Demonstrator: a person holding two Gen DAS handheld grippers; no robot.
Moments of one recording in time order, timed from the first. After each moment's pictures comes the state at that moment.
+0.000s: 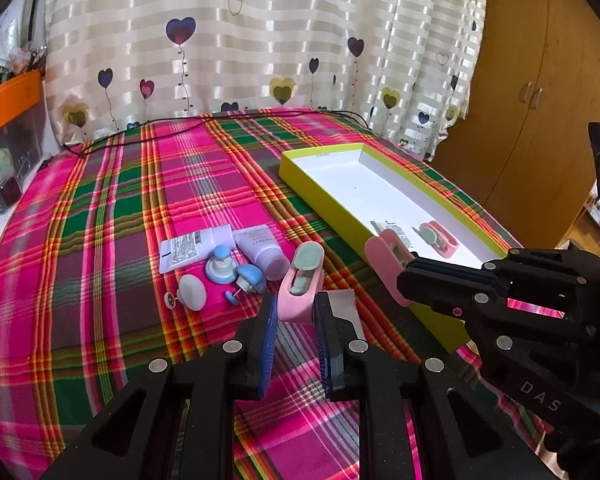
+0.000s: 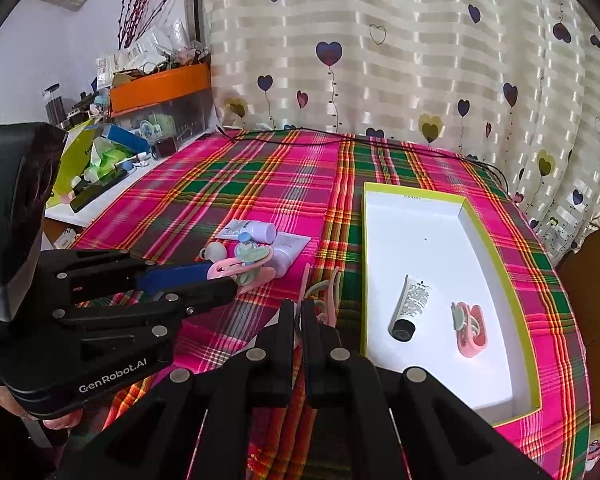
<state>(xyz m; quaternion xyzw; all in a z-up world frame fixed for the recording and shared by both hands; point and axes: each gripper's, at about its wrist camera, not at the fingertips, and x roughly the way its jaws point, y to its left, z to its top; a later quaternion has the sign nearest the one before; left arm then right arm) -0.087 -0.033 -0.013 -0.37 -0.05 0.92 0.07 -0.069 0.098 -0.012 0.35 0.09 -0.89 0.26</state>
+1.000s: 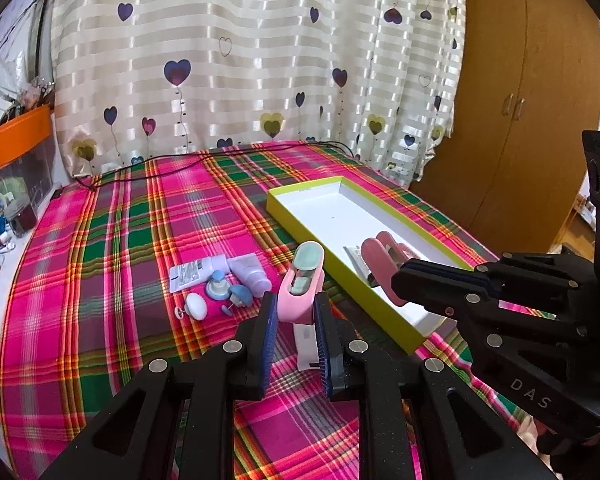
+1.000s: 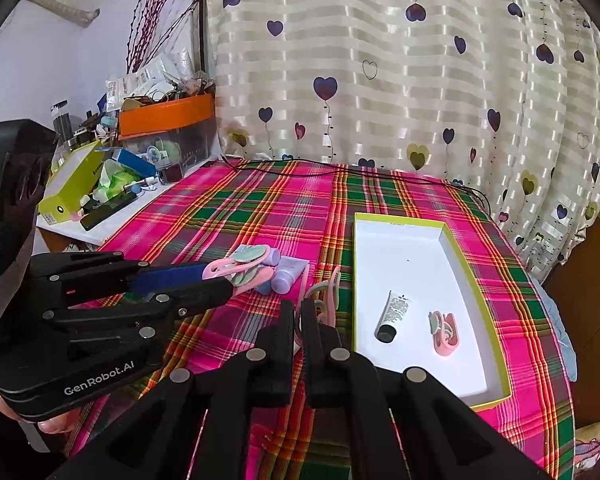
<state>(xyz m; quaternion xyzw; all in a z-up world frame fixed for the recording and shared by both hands) -0.047 -0.018 0.029 -0.33 -0.03 0.94 0.07 -0.034 0.113 0.020 0.31 0.08 -0.91 0.26</state>
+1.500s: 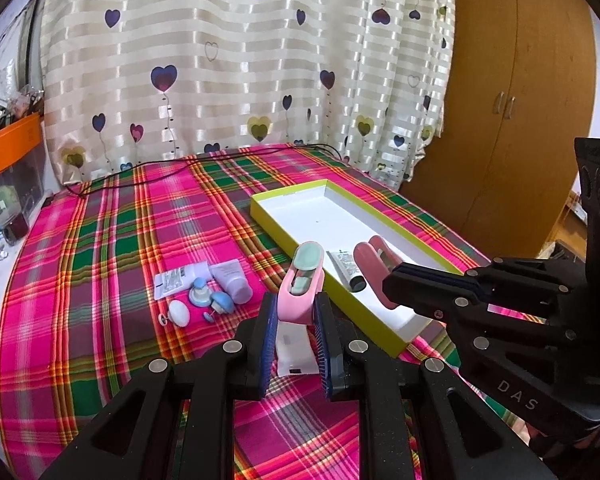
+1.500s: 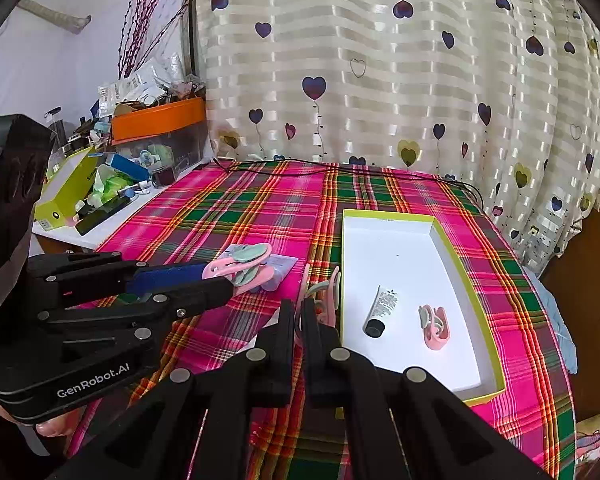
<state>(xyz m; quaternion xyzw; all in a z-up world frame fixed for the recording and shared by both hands) -0.050 -0.006 0.032 -0.33 -0.03 0.94 0.09 -0.038 0.123 0.016 0.31 0.07 -0.91 0.25</state>
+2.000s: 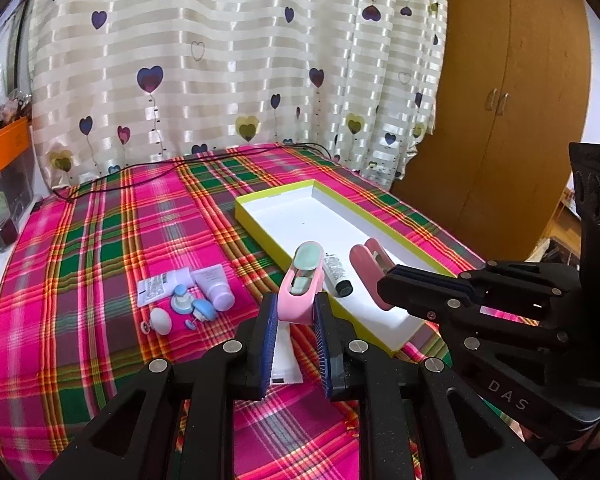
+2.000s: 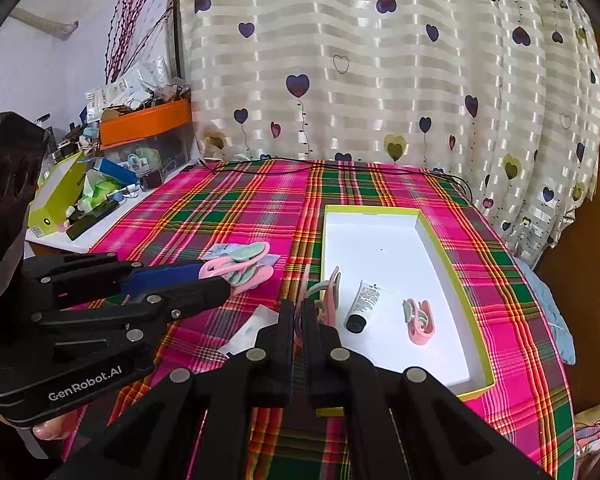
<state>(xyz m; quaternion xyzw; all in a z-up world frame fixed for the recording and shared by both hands) -0.060 0.008 0.032 -0.33 -0.03 0.94 0.10 -0.044 0.138 0.012 0.32 0.06 -0.92 0.23</state>
